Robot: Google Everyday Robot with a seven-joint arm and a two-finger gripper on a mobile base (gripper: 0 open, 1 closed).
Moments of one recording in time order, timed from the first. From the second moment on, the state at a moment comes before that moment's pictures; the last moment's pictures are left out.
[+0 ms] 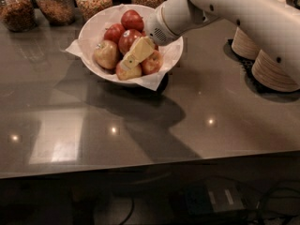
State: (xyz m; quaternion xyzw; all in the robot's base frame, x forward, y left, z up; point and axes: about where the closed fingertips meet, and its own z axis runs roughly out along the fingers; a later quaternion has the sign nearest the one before) arm 0.654 0.024 0.929 -0.53 0.73 0.16 0.39
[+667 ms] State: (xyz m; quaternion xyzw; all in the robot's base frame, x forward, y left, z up) arm 0.667 0.030 0.924 -0.53 0.74 0.15 0.40
